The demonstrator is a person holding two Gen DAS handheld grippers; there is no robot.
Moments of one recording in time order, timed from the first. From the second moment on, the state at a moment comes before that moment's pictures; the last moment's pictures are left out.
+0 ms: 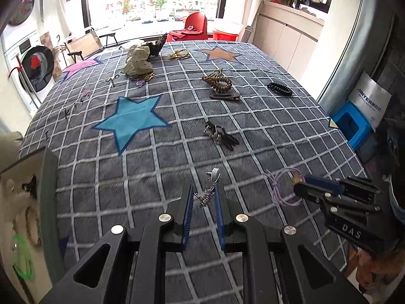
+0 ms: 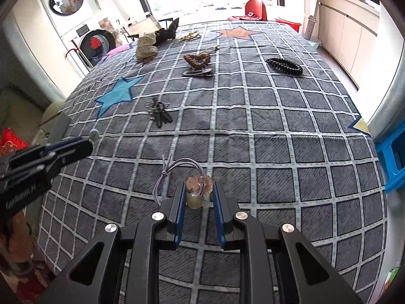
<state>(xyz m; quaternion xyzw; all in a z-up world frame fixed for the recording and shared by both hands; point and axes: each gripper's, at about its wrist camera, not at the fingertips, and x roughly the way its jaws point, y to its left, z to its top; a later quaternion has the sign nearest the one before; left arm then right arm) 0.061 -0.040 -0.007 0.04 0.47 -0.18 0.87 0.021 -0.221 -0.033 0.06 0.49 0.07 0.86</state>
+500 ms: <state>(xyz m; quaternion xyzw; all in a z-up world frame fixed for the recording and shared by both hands) 0.019 -0.002 0.000 0.02 0.46 -0.15 0.87 0.008 -0.177 -0.021 0.04 0.50 0.09 0.86</state>
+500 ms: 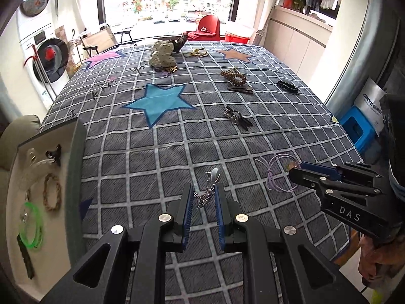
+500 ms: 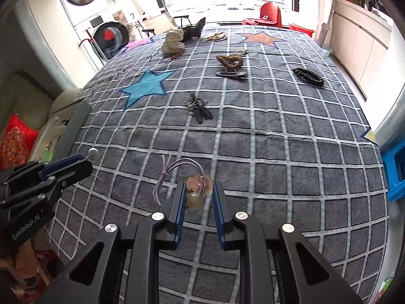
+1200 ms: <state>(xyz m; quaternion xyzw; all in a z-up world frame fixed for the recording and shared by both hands) -0.013 0.043 0.010 -0.01 0.44 -0.13 0.89 -0.001 -0.132 -0.007 0.01 0.50 0.12 0.86</state>
